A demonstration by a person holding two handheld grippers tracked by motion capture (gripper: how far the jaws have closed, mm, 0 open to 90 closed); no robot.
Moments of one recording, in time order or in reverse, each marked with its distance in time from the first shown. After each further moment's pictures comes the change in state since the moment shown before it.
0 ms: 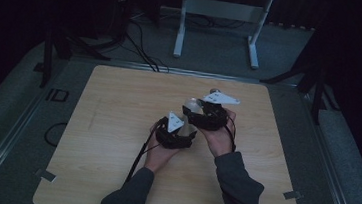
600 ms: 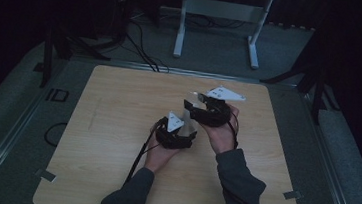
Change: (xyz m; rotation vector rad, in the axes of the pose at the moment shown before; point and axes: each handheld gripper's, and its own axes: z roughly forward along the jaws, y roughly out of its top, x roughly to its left) left arm 0.000 -0.001 0.000 0.006 -0.011 -0.016; right arm 0.001 0.017 -0.013 -0.058 0.006 0.006
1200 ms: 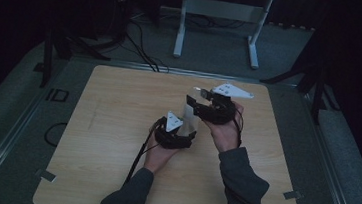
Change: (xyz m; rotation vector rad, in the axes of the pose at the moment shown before) left arm 0.001 0.002 -0.005 -0.013 -0.004 -0.017; right arm -0.003 0.013 -0.014 -0.049 0.024 0.033
